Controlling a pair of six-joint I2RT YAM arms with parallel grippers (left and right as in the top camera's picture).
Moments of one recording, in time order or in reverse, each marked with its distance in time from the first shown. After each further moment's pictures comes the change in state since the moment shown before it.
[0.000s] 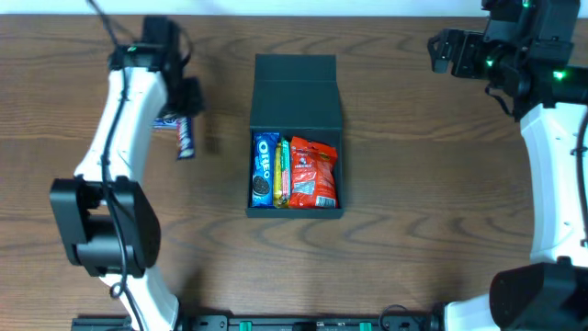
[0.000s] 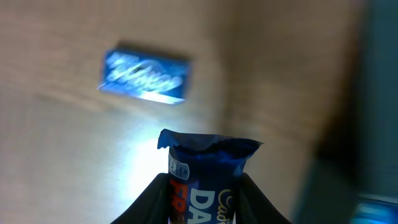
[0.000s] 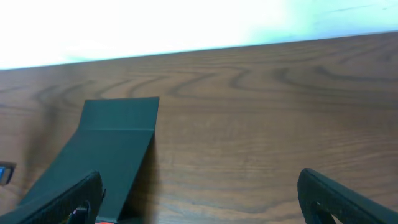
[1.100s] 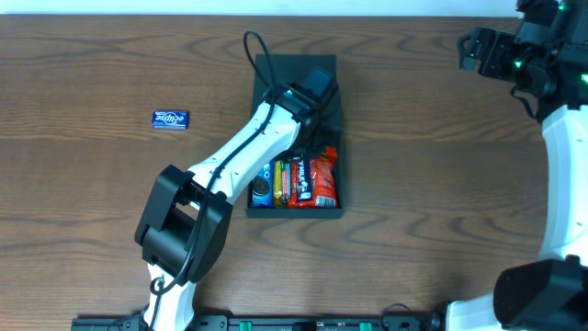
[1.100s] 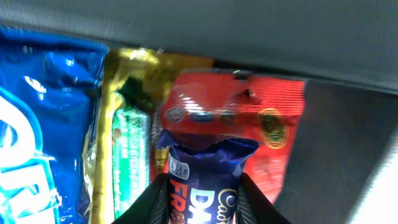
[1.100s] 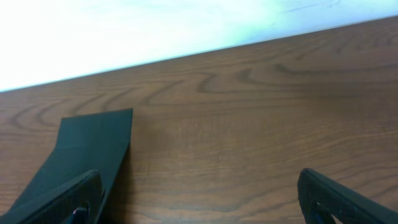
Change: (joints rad) left arm -0.525 0.110 -0.077 0.064 0.076 -0.538; right arm -0.103 0.000 0.000 0.005 -0.006 0.009
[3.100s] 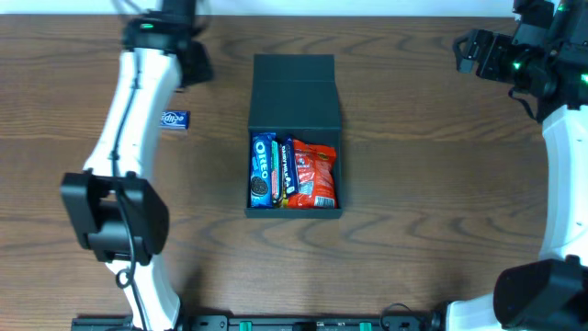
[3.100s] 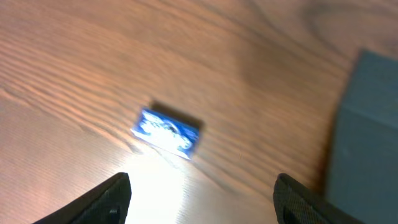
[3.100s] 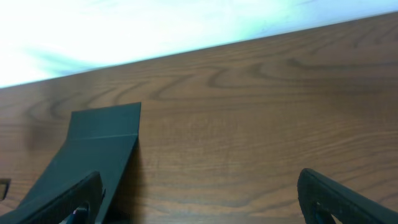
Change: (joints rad) left arm 0.545 -0.026 0.288 -0.064 -0.259 0.405; right arm 0.000 0.000 0.000 -0.019 -0.042 0.001
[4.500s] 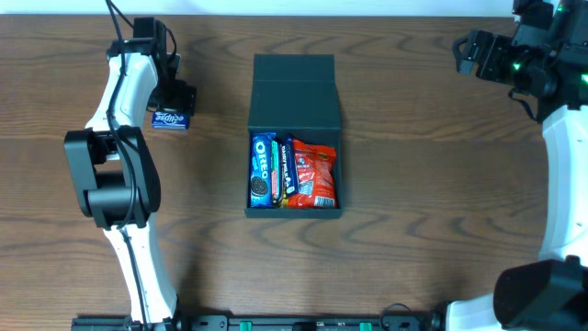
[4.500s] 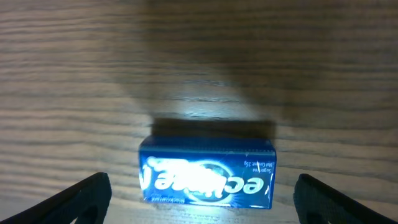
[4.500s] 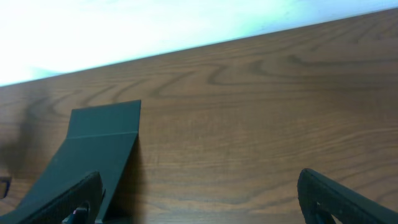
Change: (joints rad) left arm 0.129 0.260 -0.050 0.061 0.131 0.512; right arm 0.000 0.000 0.000 -0.012 0.000 0.000
